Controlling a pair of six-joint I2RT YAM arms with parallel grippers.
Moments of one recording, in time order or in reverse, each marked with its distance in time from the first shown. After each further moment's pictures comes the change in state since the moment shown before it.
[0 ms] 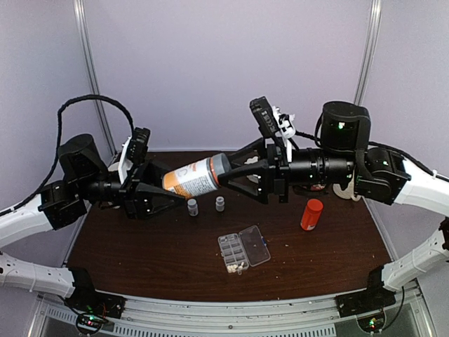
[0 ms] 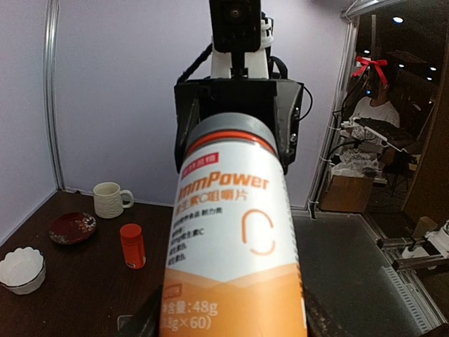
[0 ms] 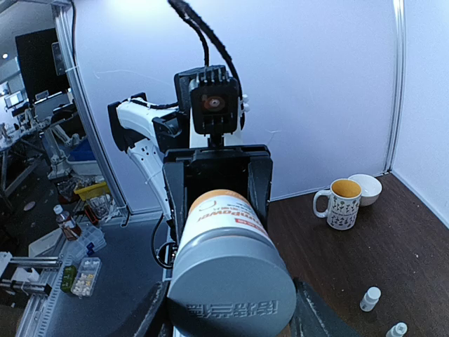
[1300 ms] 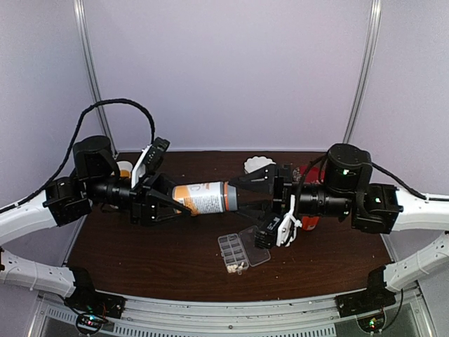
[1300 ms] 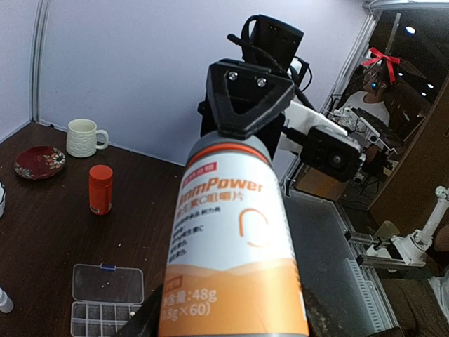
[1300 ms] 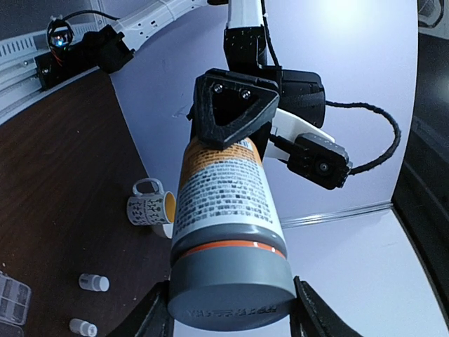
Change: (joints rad) left arm 0.005 0.048 0.043 -0.185 0.082 -0.122; right arm 0.035 -0.126 -0.337 0.255 0.124 -1.518
